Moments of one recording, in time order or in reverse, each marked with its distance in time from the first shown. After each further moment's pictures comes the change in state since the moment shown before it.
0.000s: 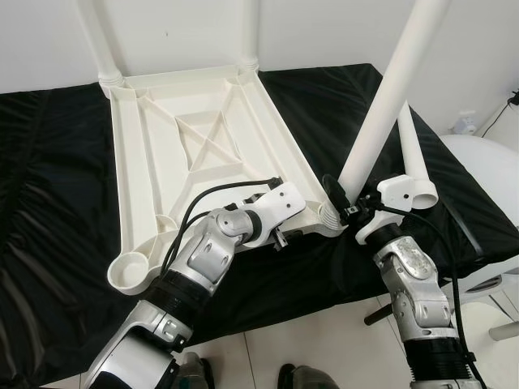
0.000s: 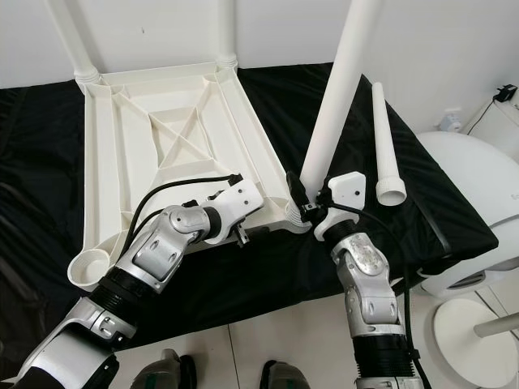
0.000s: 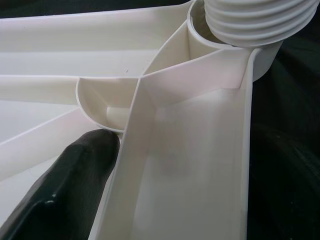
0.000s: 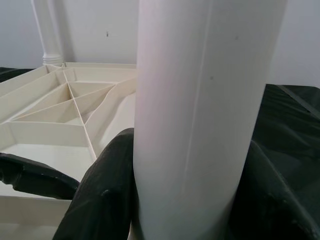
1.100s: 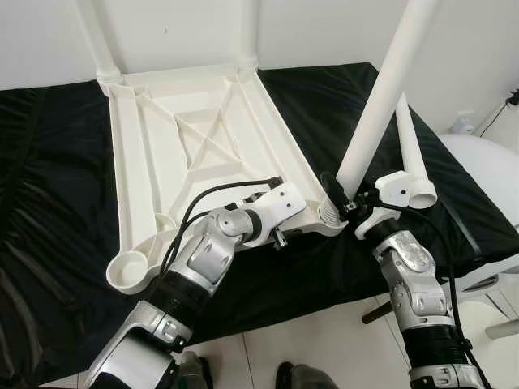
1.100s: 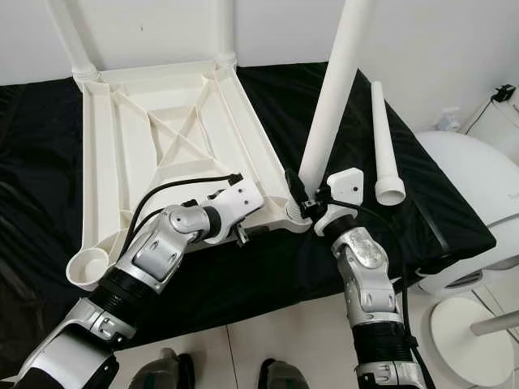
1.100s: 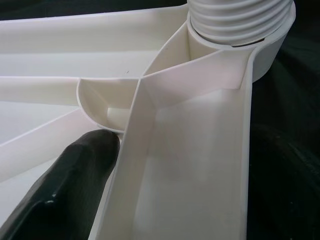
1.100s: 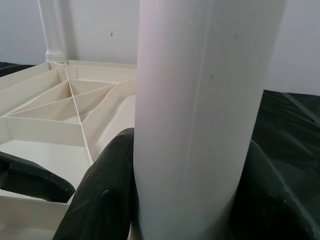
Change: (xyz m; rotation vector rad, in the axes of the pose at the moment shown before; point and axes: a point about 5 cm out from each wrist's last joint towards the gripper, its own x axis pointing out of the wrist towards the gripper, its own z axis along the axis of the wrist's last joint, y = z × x) left arm -0.001 0.001 0.001 0.013 0.001 0.012; right arm 0.009 -0.006 -0.008 -0.038 -0.007 0.012
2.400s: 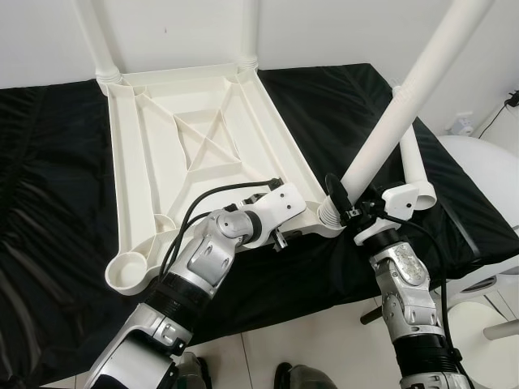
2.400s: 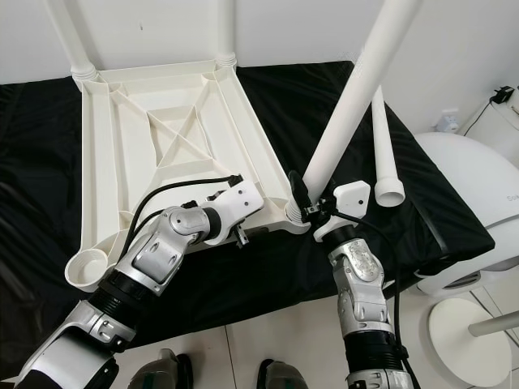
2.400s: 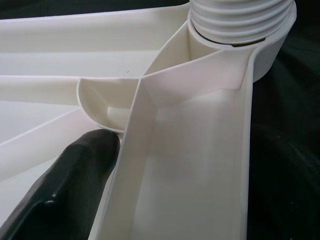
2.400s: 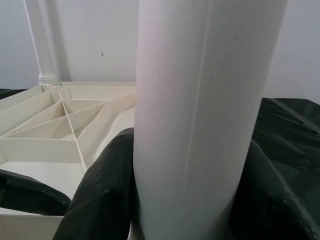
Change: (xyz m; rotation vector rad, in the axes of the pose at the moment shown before) left arm -0.002 -0.001 0.001 0.003 0.000 0.005; right arm -0.012 0.002 -0.015 0.078 -0.030 -0.062
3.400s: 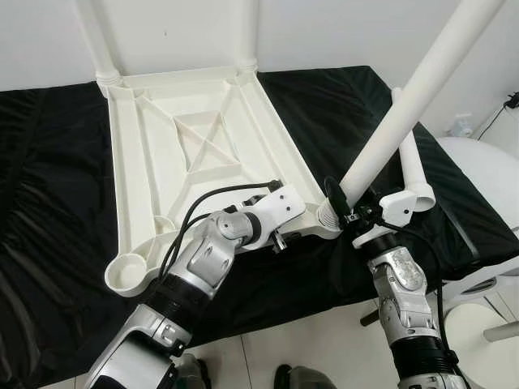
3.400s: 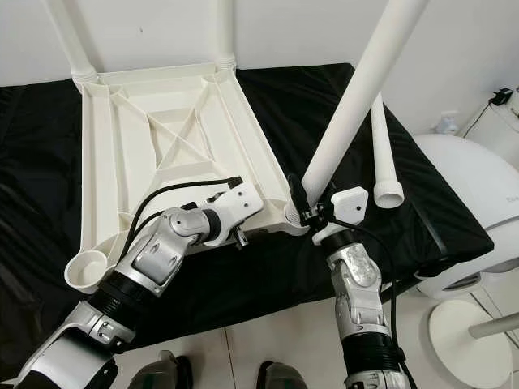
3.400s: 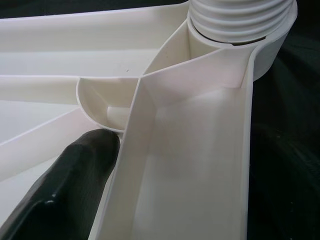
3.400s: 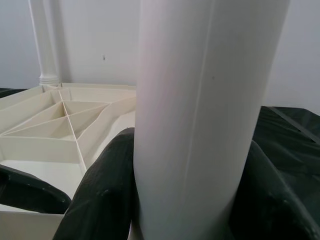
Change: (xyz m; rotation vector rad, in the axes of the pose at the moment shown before) left arm 0.000 -0.001 -0.001 0.000 0.007 -0.002; right arm -0.004 0.003 -0.005 -0.031 -0.022 0.006
